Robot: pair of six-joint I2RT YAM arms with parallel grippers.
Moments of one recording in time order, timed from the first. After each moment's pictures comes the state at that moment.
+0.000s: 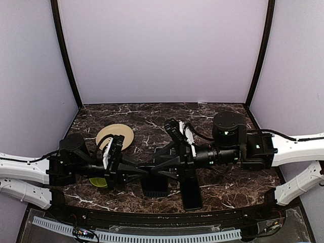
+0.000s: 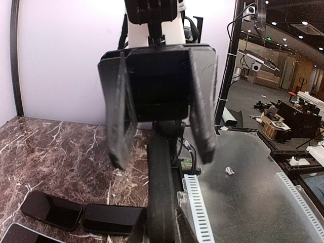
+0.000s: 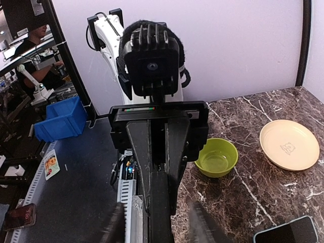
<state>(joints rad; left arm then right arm) -1.13 0.98 0.50 0.47 0.46 -0.13 1.30 1.26 1.00 0.04 -0.30 0.13</state>
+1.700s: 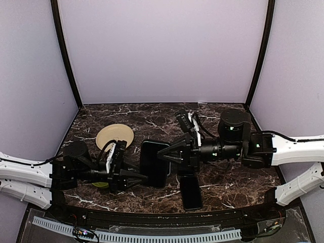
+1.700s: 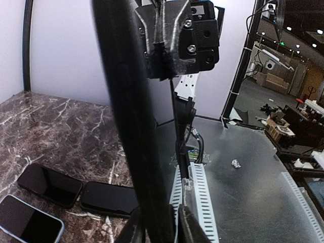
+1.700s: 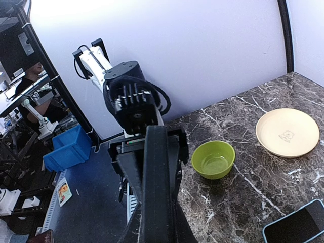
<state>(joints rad) -1.13 0.99 0.42 0.50 0.40 -0.20 1.21 1.21 0.91 0.16 -0.34 0.31</state>
